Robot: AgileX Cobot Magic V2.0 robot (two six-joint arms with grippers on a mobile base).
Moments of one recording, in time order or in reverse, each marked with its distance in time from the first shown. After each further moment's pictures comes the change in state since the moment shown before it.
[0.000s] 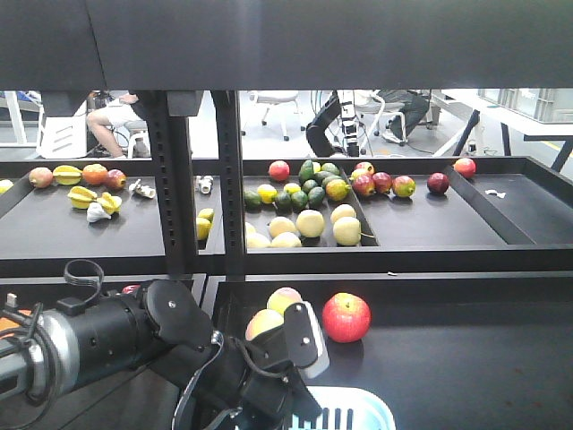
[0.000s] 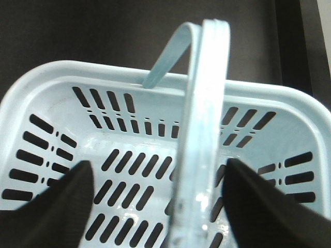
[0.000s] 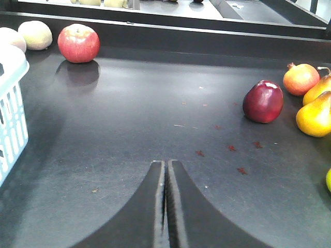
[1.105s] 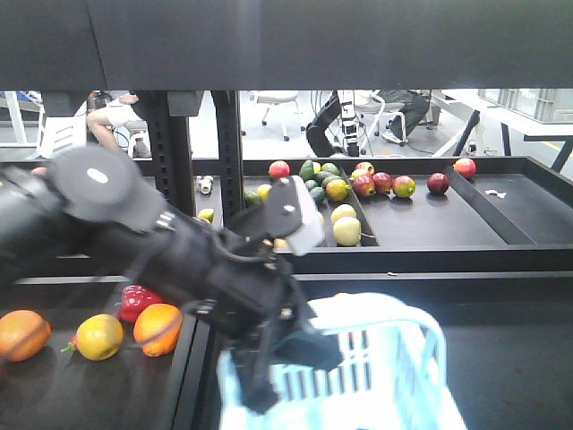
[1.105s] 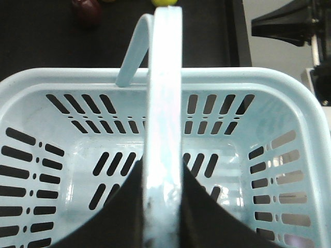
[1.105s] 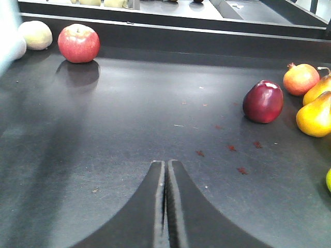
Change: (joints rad) left arm -0.002 -0.205 -0.275 0.081 0.309 -0.263; right arm 0.000 0.000 0.000 0.000 0.000 0.000
